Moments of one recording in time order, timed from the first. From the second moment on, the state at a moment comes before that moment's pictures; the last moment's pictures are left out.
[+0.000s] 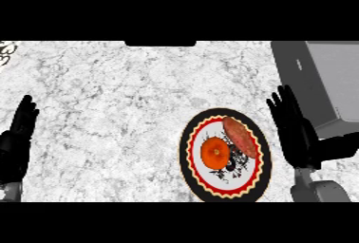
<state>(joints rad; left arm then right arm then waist) 0.02 0.51 -0.06 -1.55 0.15 0.33 -0.02 -0.10 -0.22 0.14 -1.56 -0.48 -0.20 -0.02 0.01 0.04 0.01</state>
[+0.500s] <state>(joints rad) -0.09 0.46 -0.24 -1.58 0.15 0.18 0.00 -0.10 -0.37 0.36 -1.55 -0.07 -0.29 -0.05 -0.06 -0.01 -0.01</state>
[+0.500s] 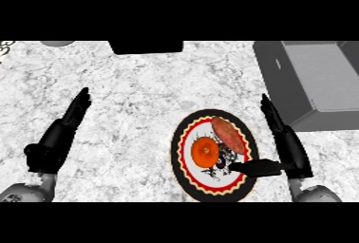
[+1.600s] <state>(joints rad) -0.21 0.37 -0.33 -1.56 0.14 0.09 0.07 -0.04 -0.59 0.78 -2.22 0.79 0.08 0.75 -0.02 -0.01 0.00</state>
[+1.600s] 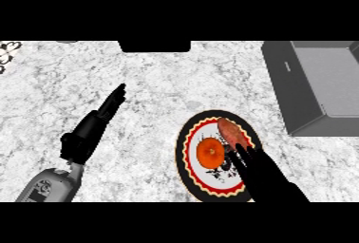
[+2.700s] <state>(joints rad) -0.22 0.25 -0.24 -1.51 0.04 -0.01 0.07 -0.16 -0.19 0.70 -1.86 0.86 0.27 0.83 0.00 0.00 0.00</state>
